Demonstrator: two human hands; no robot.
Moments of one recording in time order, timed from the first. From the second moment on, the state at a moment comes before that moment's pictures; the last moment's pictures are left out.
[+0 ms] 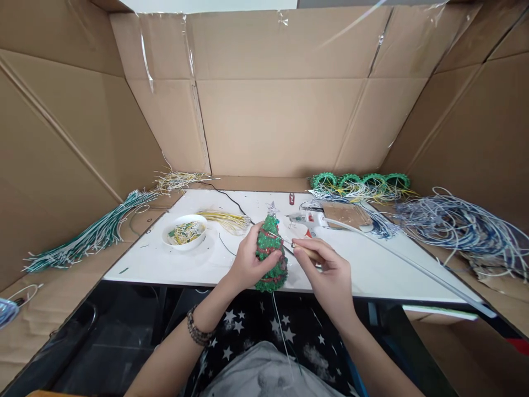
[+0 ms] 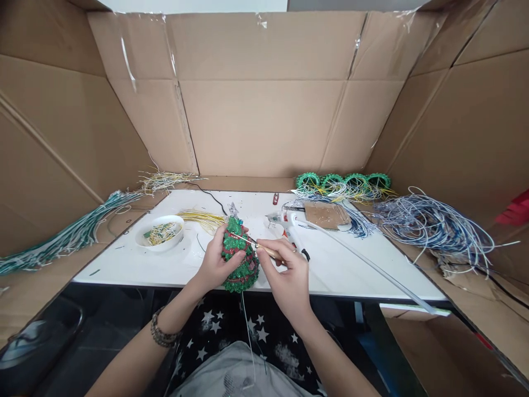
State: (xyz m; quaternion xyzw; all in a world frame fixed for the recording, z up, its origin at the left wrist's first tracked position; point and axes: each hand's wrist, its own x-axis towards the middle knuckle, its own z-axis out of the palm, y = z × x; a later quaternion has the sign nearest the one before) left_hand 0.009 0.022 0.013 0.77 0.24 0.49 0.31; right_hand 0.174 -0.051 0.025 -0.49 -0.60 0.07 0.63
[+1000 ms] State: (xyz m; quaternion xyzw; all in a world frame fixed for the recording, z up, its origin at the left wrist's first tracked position) left_hand 0.010 0.022 0.012 0.77 0.25 0.49 0.32; right_hand 0.182 -0.068 0.068 -0.45 -0.70 -0.35 0.44
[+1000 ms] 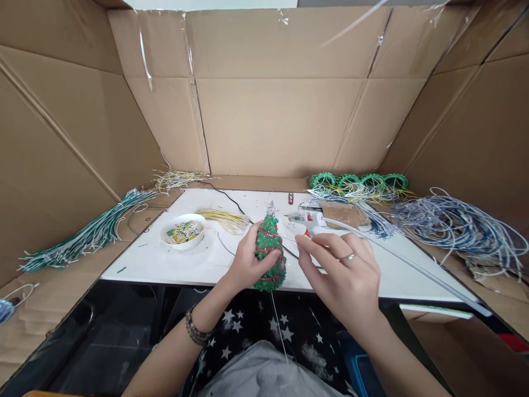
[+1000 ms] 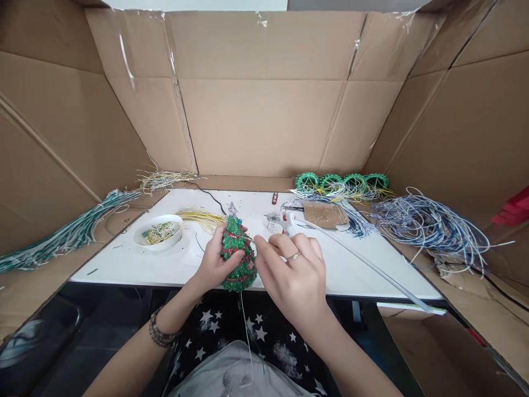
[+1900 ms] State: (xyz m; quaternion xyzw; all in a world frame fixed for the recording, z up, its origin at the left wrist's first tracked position) left_hand 0.010 0.024 0.012 0.78 0.24 0.50 0.31; right_hand 0.169 -0.048 0.027 -0.44 -0.63 0.03 0.64
